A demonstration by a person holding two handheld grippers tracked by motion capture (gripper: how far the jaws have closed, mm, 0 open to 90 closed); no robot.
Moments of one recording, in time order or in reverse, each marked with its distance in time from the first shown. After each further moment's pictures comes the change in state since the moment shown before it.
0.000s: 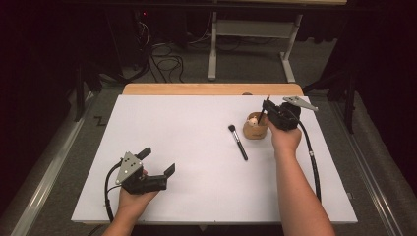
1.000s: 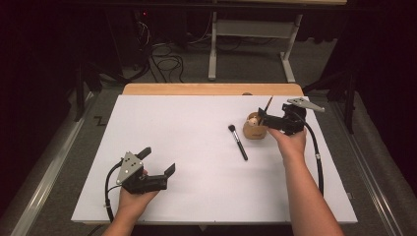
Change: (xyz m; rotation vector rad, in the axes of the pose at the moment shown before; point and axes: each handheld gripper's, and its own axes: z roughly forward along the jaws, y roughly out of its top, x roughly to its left) left arm -0.001 0.000 0.001 0.002 0.005 0.008; right arm 0.003 0.007 -0.025 0.059 0.019 -0.031
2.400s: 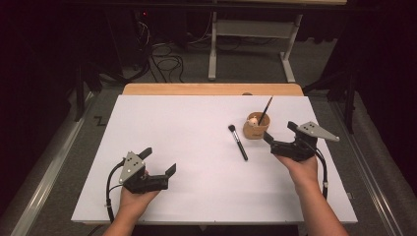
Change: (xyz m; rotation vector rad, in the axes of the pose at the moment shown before) left arm 0.001 -0.003 0.004 0.024 0.008 0.006; right arm 0.012 -0.040 -0.066 -0.059 0.092 -0.100
